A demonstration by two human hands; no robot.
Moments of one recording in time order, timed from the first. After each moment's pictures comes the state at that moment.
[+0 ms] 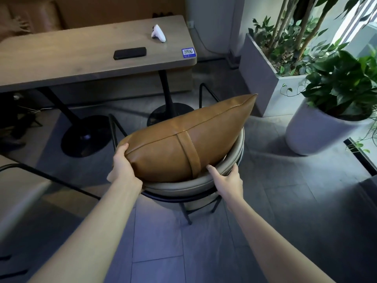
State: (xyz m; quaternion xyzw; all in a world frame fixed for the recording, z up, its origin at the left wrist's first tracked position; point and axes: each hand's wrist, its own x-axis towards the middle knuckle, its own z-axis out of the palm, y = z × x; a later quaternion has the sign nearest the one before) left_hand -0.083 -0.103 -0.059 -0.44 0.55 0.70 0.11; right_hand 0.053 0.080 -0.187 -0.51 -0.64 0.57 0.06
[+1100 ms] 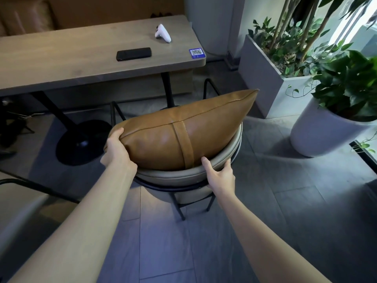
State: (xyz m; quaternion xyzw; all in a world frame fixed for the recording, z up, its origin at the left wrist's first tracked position) left_hand -0.198 -0.123 -0.070 -0.37 0.58 0.72 0.10; right_hand -0.041 0.033 -0.193 -0.50 -0.62 0.59 0.12
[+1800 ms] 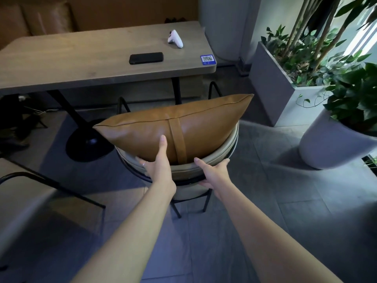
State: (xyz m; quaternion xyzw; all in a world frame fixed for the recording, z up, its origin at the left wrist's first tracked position) left_hand -0.140 -0.070 -0.113 -0.27 0.60 0.74 0.14; right_hand -0.079 0.048 -0.167 -0.49 -0.52 0.71 0.01
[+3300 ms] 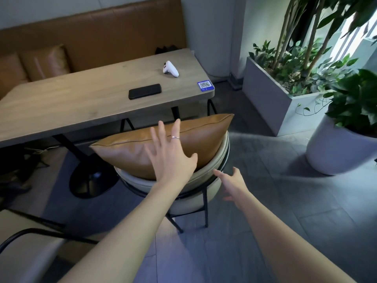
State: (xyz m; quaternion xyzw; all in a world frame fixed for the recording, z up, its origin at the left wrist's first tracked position) left_hand -0.222 -0.039 -0.032 0.25 0.95 0.20 -0.05; right_hand -0.131 0.088 -0.155 -0.52 -0.56 0.64 0.02
